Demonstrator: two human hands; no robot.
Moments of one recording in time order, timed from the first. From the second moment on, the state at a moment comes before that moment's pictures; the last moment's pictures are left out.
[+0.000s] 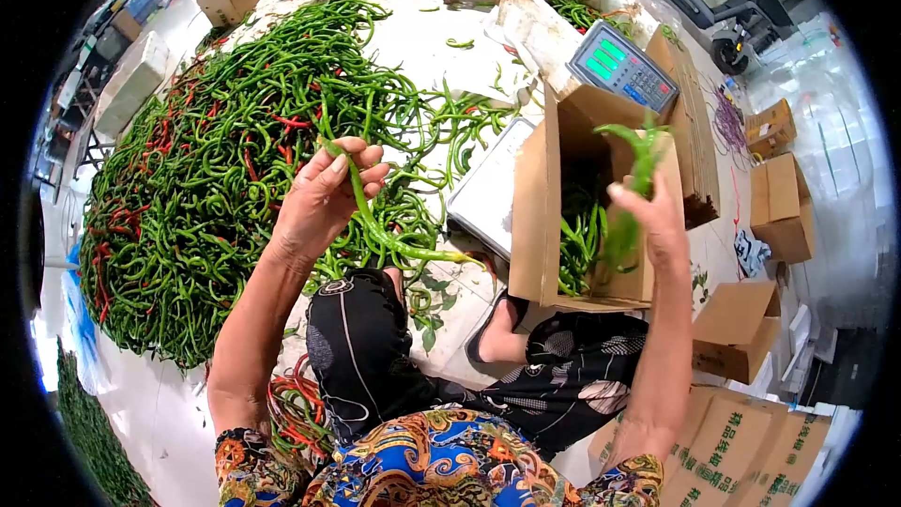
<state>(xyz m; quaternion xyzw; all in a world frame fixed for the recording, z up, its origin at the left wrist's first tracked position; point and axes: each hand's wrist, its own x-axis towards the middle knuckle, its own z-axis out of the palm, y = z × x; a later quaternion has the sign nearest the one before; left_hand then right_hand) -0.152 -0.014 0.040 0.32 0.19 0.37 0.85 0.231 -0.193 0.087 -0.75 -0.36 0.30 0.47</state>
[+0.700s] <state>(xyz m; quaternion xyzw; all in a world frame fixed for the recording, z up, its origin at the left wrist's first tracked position) 0.054 0.109 0.134 0.64 0.21 0.43 0.61 -0.002 -0.270 -0.055 -0.60 -0.53 0.51 0.32</state>
